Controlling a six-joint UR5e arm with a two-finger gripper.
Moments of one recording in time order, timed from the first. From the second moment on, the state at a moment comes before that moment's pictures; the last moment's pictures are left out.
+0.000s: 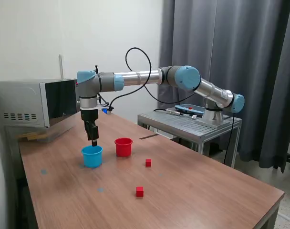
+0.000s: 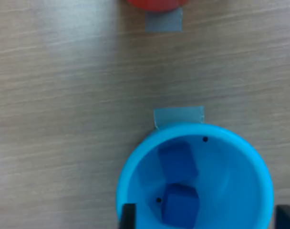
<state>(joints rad) -0.27 -0.39 0.44 -1.59 -1.58 -3.24</state>
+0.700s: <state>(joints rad) -0.23 -0.54 0.62 -1.59 -1.58 -3.04</state>
